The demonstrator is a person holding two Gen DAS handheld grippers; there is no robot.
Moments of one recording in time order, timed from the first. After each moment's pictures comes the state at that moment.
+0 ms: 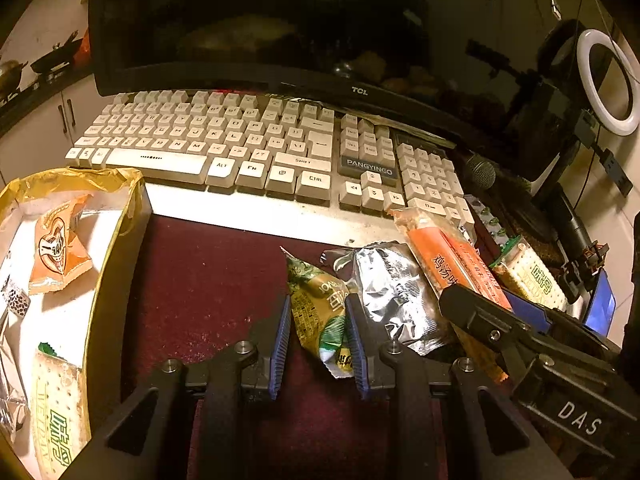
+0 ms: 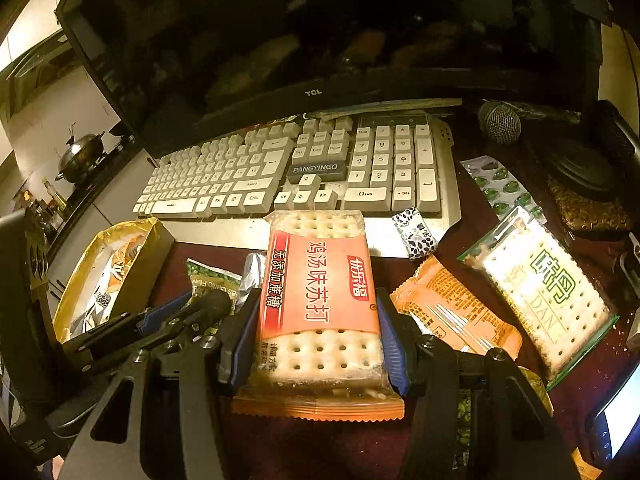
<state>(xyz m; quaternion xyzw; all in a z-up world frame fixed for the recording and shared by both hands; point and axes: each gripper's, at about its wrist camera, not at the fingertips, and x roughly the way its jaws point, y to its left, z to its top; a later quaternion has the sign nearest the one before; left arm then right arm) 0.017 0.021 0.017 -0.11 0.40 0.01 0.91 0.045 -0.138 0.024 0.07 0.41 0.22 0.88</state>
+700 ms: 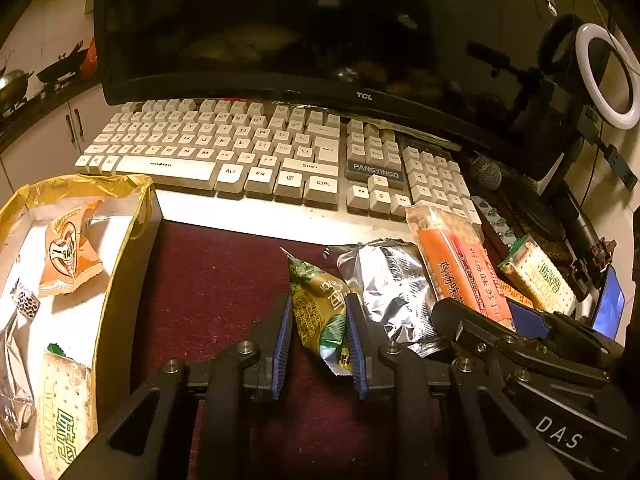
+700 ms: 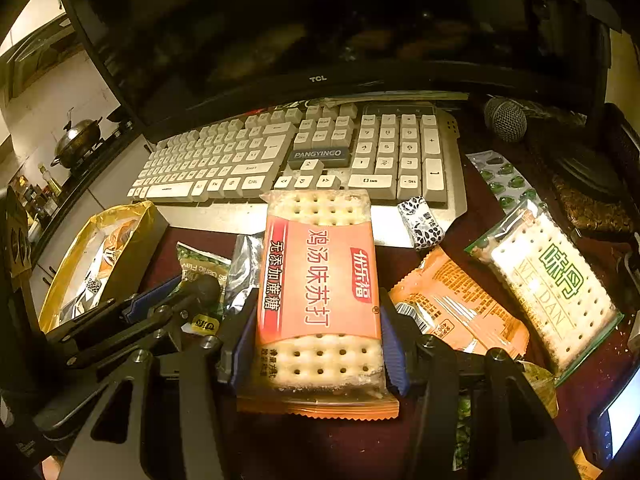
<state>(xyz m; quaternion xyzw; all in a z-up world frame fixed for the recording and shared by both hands) 0.013 0.022 0.017 -0.10 0.38 0.02 0.92 0.044 -0.129 0.017 0.05 0.42 0.21 0.88</state>
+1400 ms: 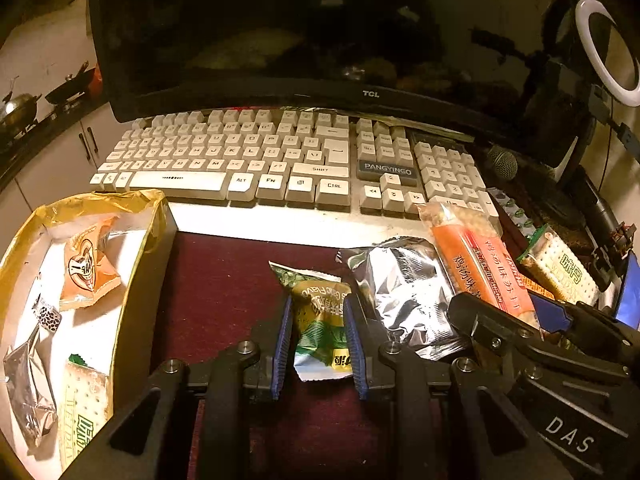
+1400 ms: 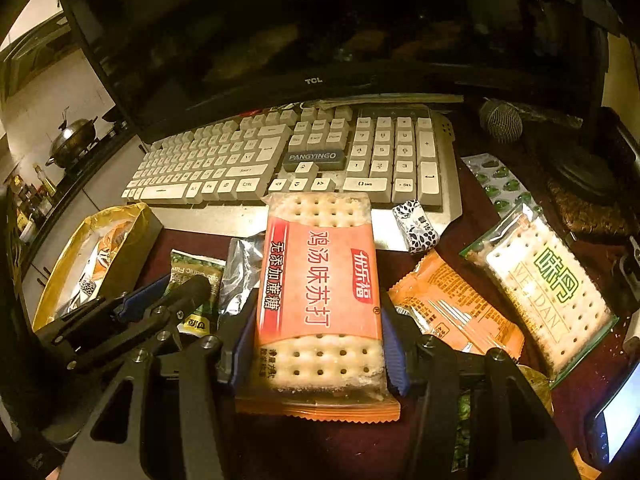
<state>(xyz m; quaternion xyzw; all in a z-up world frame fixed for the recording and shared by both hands) 0.014 0.013 0.018 -0.05 0.38 0.05 0.92 0.044 -0.128 0.019 0.04 0.42 0.20 0.89</state>
